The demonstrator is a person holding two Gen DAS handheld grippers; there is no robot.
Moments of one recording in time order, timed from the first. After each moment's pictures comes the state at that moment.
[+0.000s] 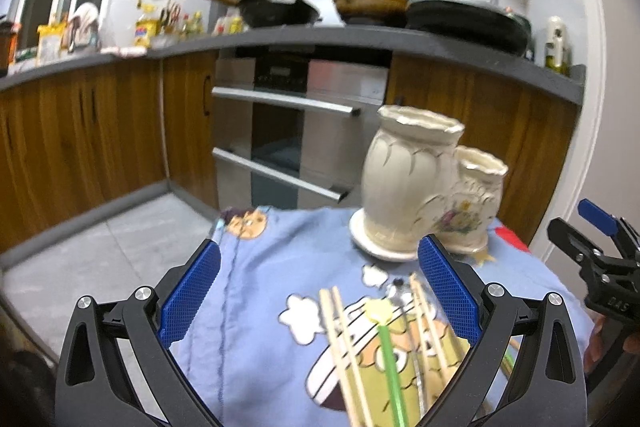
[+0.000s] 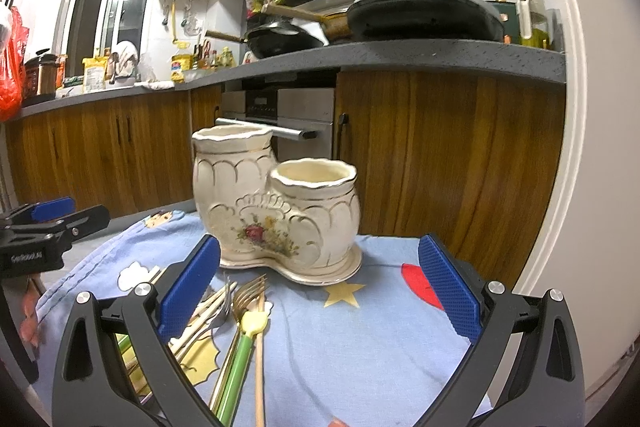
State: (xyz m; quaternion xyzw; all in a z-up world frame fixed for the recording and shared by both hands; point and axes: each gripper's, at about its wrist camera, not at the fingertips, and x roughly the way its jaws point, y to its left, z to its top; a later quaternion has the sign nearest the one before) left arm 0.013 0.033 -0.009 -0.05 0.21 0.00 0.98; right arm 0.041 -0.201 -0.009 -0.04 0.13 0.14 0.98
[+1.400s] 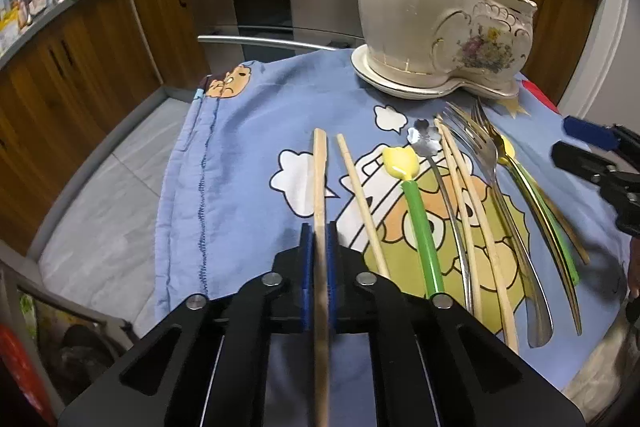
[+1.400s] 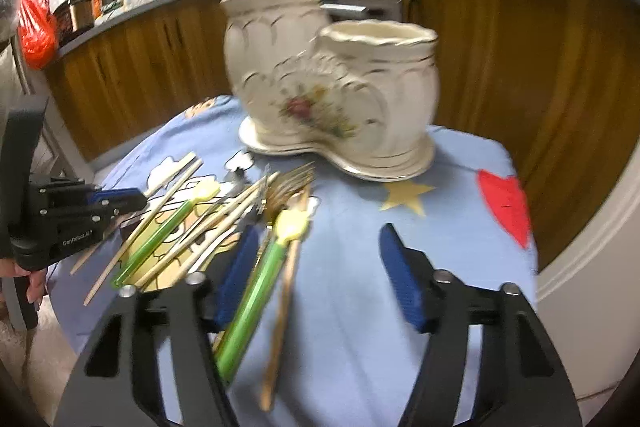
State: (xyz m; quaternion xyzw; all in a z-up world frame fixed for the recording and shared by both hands) left arm 0.032 0.022 -0.059 0.02 0.44 -0.01 0.90; right arm 0.085 -0.188 -0.042 -0.07 0.35 0.25 0.90
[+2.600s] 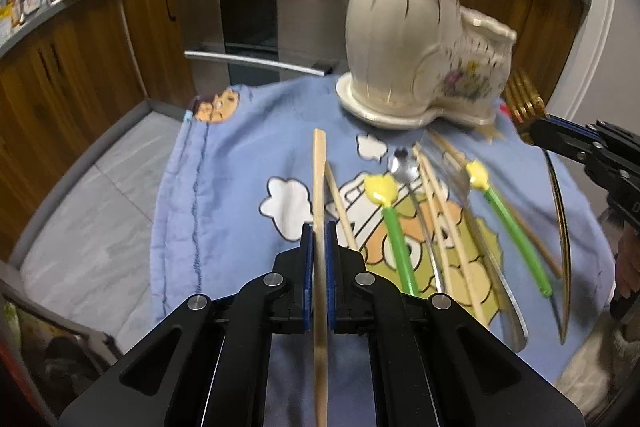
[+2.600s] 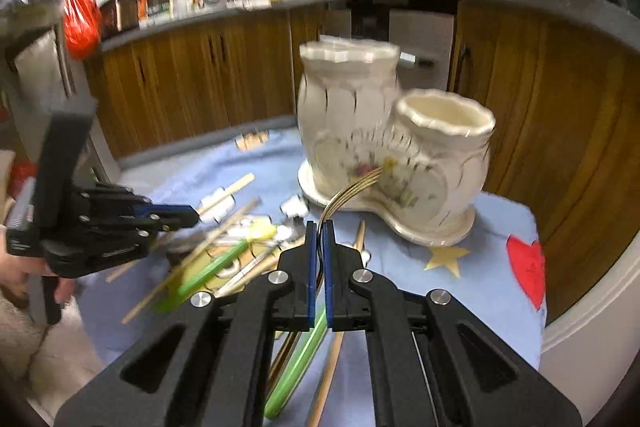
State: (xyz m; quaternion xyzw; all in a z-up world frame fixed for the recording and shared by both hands) left arm 0.025 0.026 -0.041 -0.01 0.39 -0.05 0.92; right arm 0.058 -0.179 -0.004 -0.09 0.27 0.32 0.91
